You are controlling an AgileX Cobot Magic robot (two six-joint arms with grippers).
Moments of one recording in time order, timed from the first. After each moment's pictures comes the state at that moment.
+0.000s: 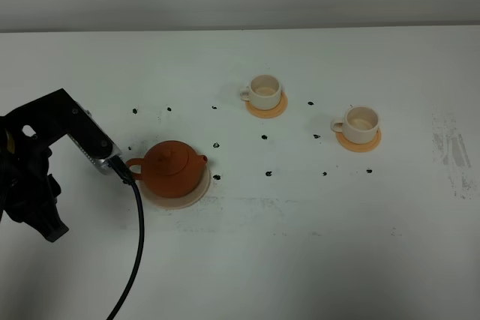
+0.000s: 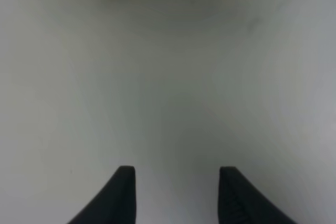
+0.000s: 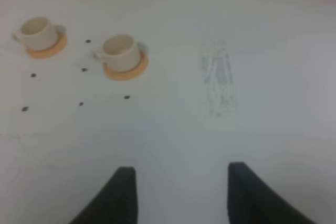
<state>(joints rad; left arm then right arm) -0.37 1.35 -0.86 0.25 0.86 0.34 -0.07 -0.01 -0.50 0.12 1.09 -0.04</state>
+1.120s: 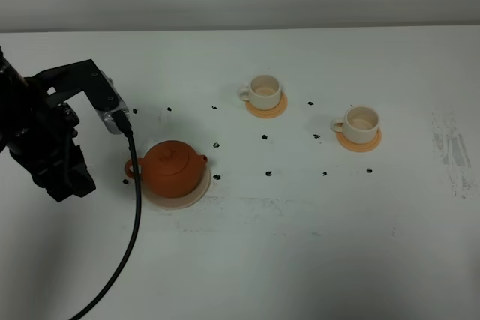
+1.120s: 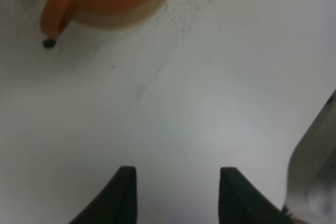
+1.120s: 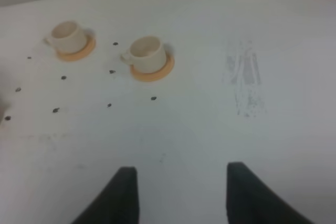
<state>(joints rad) -0.18 1.61 -1.15 -0.23 1.08 0.94 -0.07 -0.01 -0.50 0.17 1.08 -0.04</state>
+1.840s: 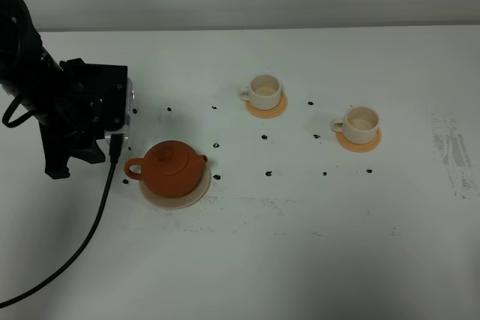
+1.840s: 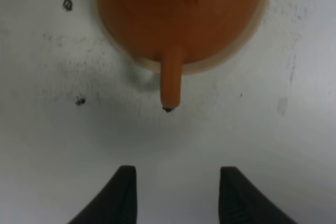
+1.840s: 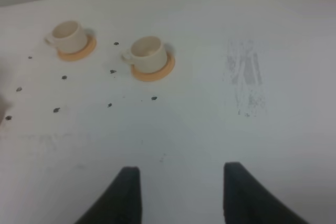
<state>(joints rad) -0.18 1.82 -1.27 -0.17 0.90 1.46 -0.07 -0.01 -0.50 0.17 1.08 -0.04</state>
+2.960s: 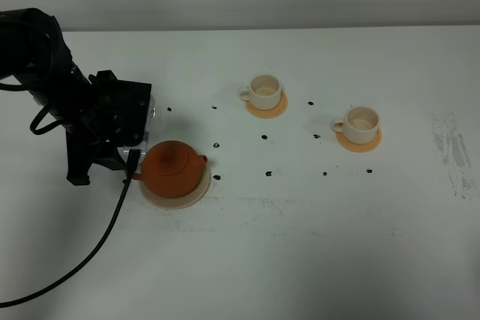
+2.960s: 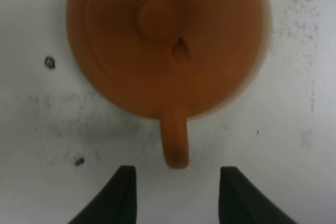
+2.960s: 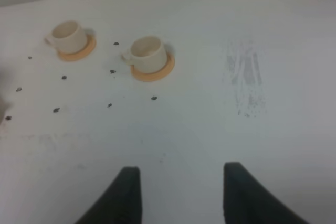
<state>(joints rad) -0.22 1.90 -1.27 -0.19 0.83 1.50 -0.07 -0.01 -0.50 0.17 1.08 -0.04</state>
